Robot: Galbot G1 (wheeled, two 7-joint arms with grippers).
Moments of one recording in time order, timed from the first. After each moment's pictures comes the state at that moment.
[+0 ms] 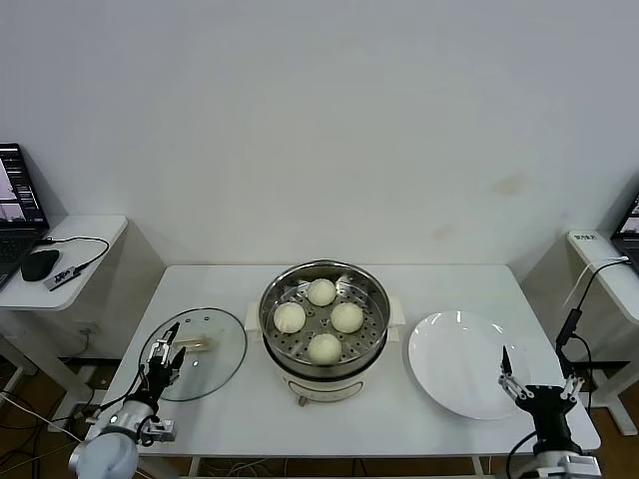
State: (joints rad) left arm 1.26 -1.13 -0.59 -1.47 1.25 -0.19 -0.15; right arm -1.64 1.50 0.91 2.01 0.07 0.19 -0.10
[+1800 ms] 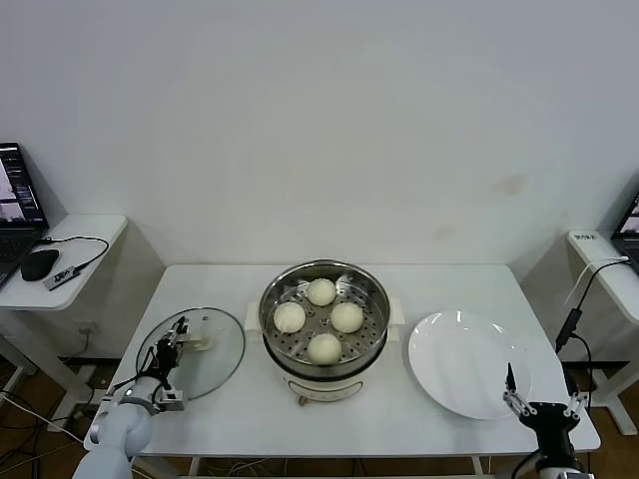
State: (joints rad) left arm 1.04 -1.16 -0.52 -1.21 1.24 -0.16 -0.18; right arm -1.66 1.54 0.94 1.96 0.00 0.25 -0.10
